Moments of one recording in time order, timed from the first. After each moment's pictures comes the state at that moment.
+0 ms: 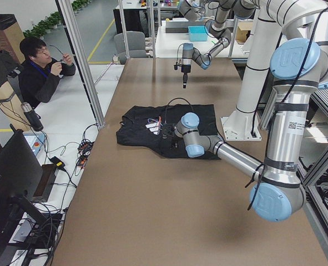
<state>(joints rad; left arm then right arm) -0.76 -1.74 -1.84 -2.36 -1.93 -1.31 0.76 -1.55 1.98 -0.87 2.17 1.33</state>
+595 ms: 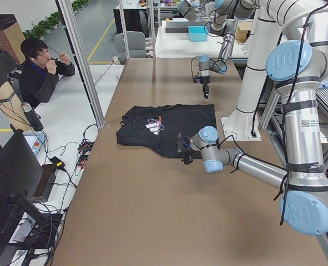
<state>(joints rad) -0.68 -1.50 -1.93 -2.49 -1.81 -1.32 0.38 -1.69 1.99 -0.65 2.00 1.44</state>
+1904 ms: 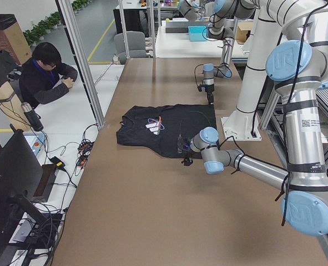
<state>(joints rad) -0.68 -1.49 -1.93 -2.49 -1.80 -1.32 0.25 -1.64 1.89 -0.66 1.88 1.45</state>
